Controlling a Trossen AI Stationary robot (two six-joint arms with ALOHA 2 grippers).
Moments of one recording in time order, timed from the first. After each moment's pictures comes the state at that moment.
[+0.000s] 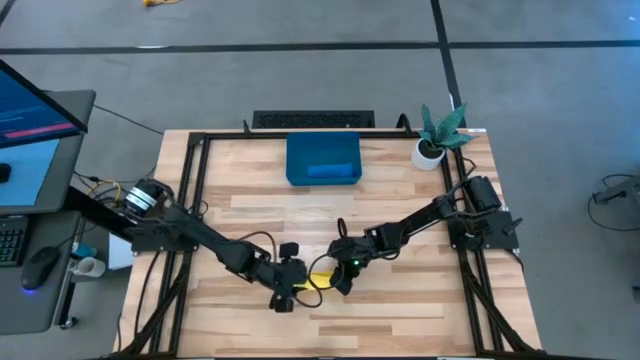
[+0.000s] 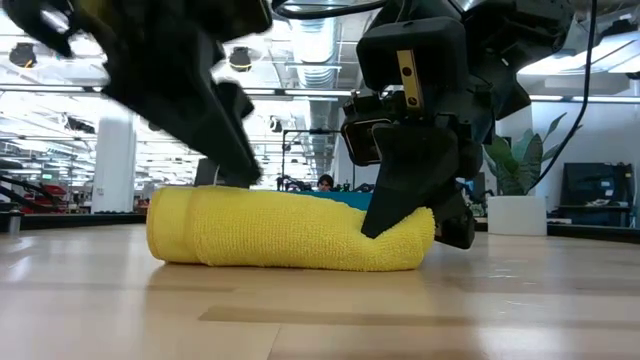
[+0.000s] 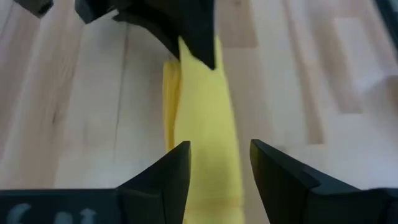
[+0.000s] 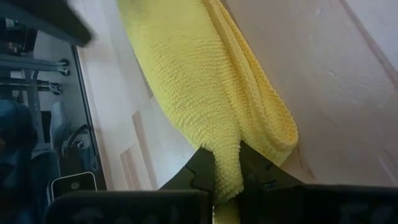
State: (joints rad) left arm -0.48 1.74 0.97 -0.11 -0.25 -0.36; right arm 0.26 1.95 0.94 0.16 -0.31 0.90
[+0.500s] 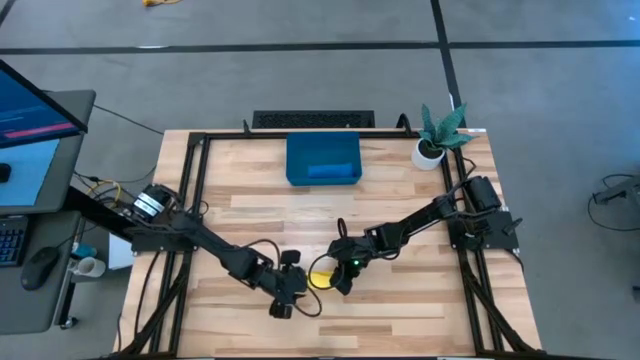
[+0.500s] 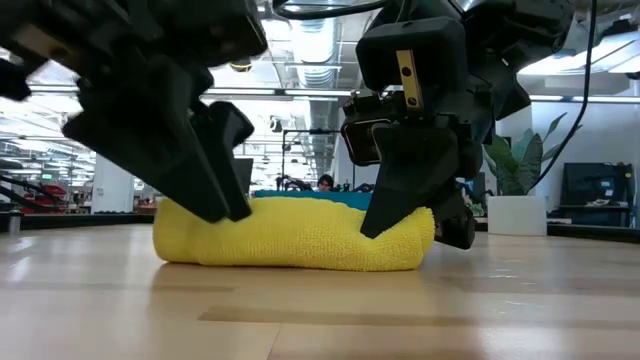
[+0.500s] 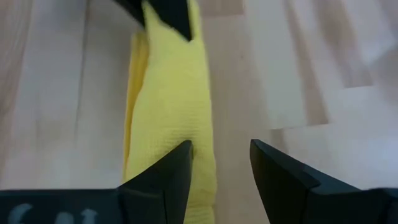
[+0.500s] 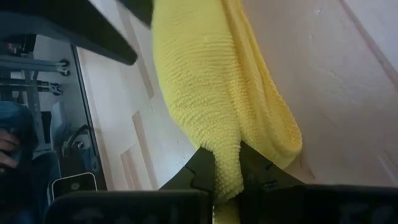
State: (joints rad) left arm -0.49 1.82 0.97 -0.05 -0.22 -0.33; right arm 0.26 1.95 0.94 0.16 -0.31 0.90
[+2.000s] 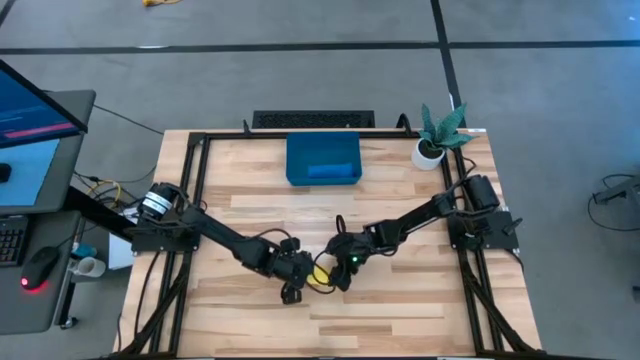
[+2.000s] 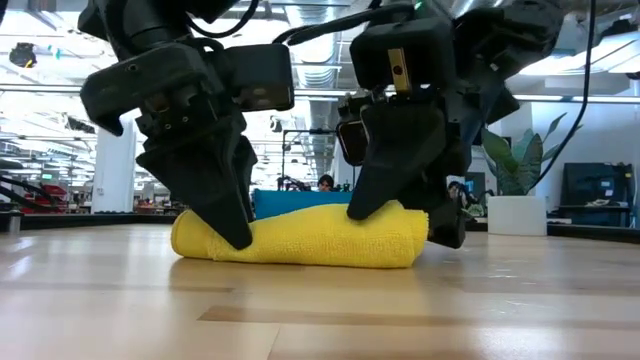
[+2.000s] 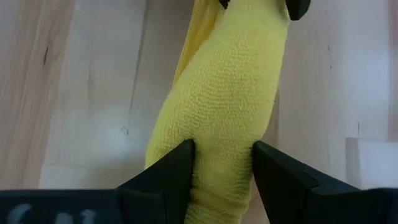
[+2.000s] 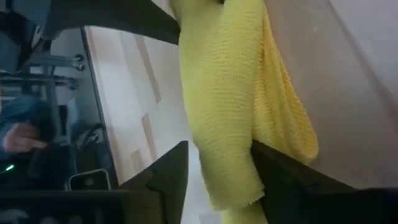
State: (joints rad) left arm -0.39 1.89 1.03 -0.27 -0.14 -0.47; right arm 0.23 1.95 0.94 0.18 -0.38 0.89
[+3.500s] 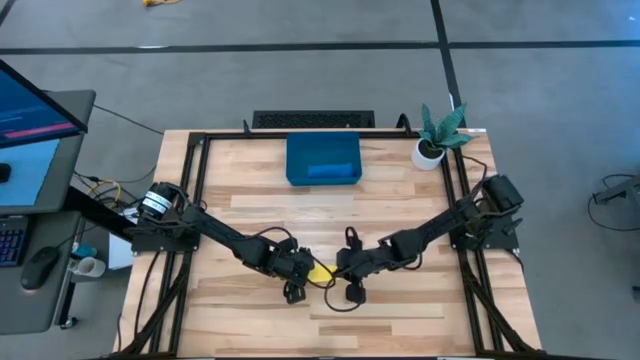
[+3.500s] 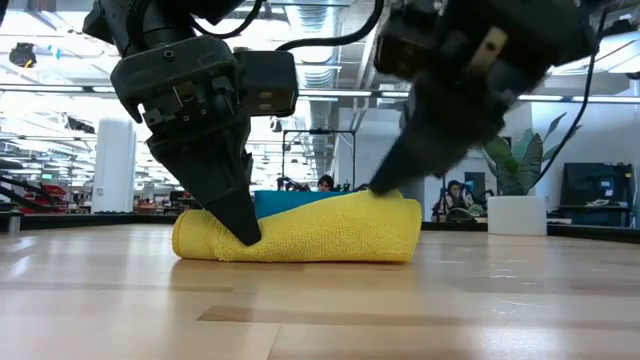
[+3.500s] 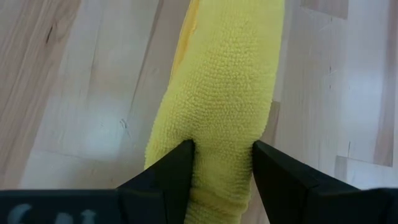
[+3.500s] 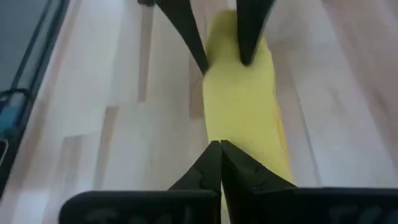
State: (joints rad) left arm -0.39 1.89 1.03 -0.24 -0.12 -0.60; right arm 0.40 1.79 0.91 0.12 0.11 0.41
